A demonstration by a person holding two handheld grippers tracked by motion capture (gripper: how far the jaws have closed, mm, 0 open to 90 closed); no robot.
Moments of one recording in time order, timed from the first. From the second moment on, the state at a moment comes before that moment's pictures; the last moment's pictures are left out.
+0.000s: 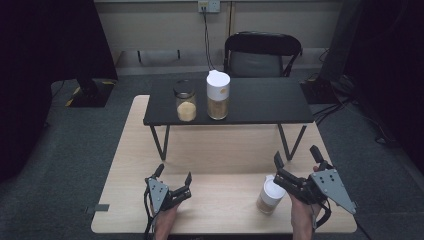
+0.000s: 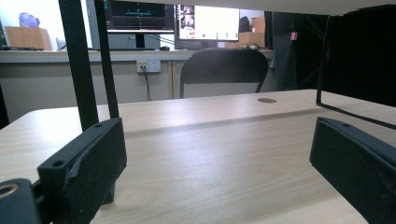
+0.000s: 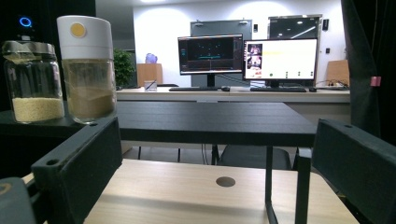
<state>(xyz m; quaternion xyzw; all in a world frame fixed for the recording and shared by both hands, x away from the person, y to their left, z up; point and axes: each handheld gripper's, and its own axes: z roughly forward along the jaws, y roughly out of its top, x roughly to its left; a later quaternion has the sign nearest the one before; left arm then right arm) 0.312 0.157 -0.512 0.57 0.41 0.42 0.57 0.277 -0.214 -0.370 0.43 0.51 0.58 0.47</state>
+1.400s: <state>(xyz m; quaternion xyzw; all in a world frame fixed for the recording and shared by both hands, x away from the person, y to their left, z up) 0.312 0.157 -0.512 0.57 0.41 0.42 0.57 0.266 -0.244 -0.437 0.46 0.47 0.56 0.50</state>
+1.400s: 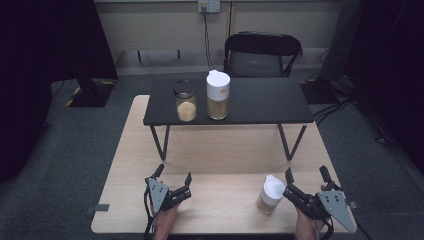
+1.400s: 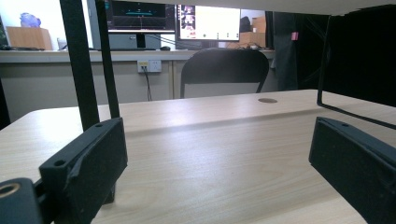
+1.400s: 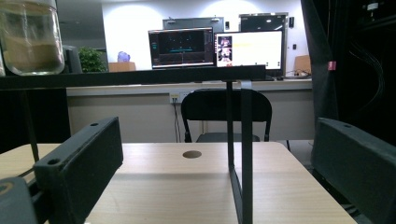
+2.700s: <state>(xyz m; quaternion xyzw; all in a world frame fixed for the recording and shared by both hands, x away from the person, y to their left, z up) 0.312 0.157 -0.512 0.57 0.41 0.42 0.57 0.272 -0.261 -0.500 0.50 0.48 0.52 0.50</state>
